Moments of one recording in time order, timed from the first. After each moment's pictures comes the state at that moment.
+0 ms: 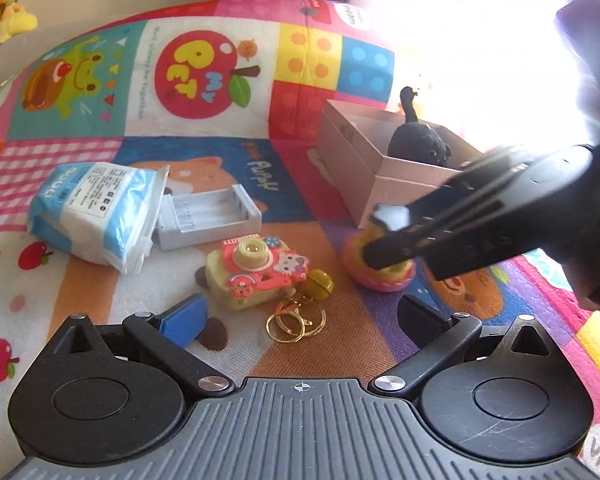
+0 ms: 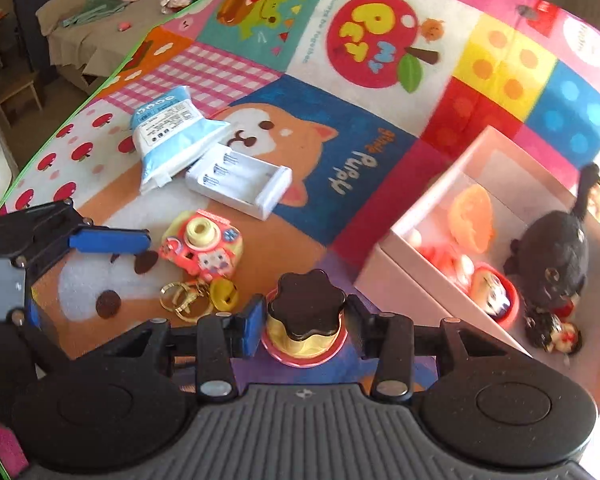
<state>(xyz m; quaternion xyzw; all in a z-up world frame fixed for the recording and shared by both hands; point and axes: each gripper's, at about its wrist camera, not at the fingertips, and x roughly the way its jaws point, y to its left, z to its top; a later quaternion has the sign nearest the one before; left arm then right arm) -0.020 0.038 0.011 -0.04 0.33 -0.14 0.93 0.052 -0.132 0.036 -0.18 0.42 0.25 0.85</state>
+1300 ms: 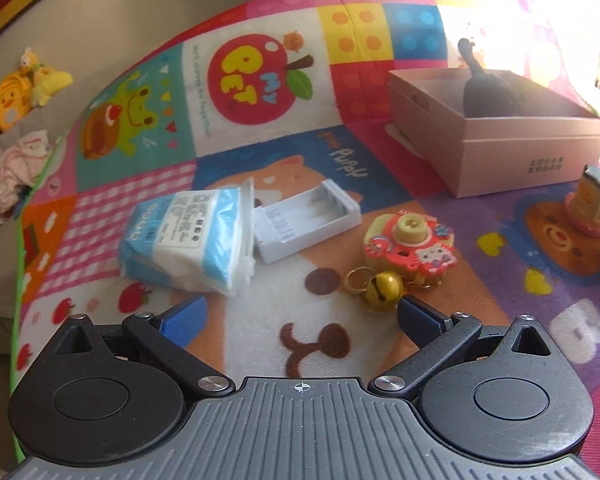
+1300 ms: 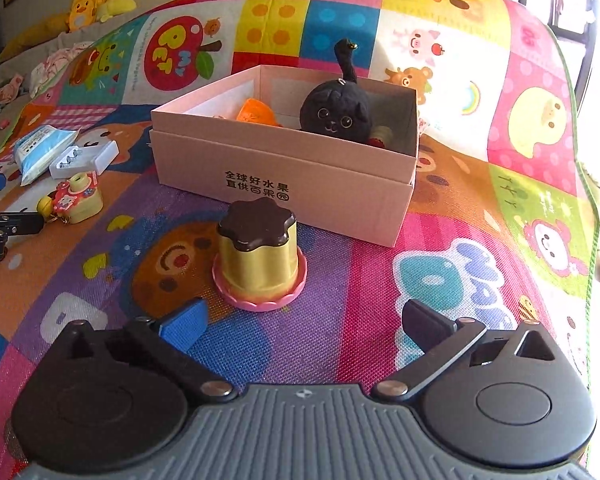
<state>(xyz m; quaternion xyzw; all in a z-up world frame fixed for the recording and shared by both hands) -0.008 0.043 0.017 0.10 0.34 -0.05 0.93 -0.012 -0.252 -0.007 -0.06 0.37 0.08 0.92</state>
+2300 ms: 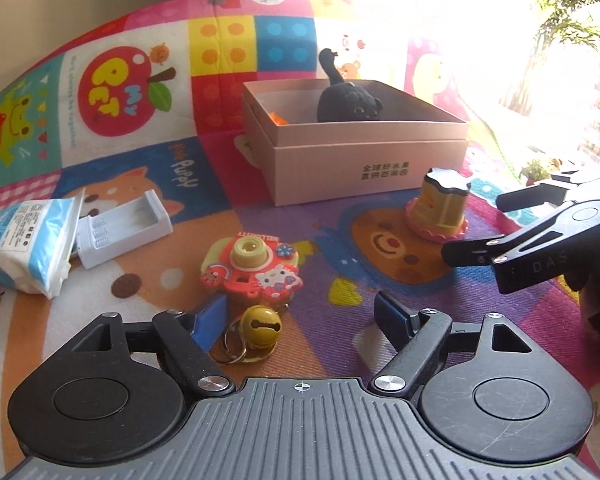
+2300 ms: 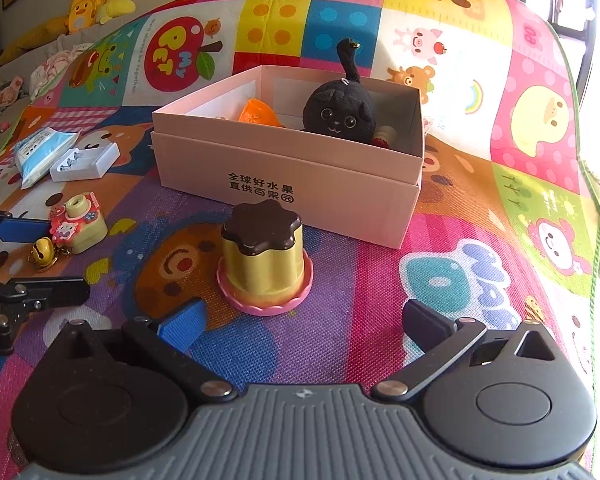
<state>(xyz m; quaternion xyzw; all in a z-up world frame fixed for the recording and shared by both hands) -0.031 -0.023 0.006 0.06 0.33 -0.20 0.92 -0.006 -0.247 -0.010 -0.05 0.37 0.10 0.92</state>
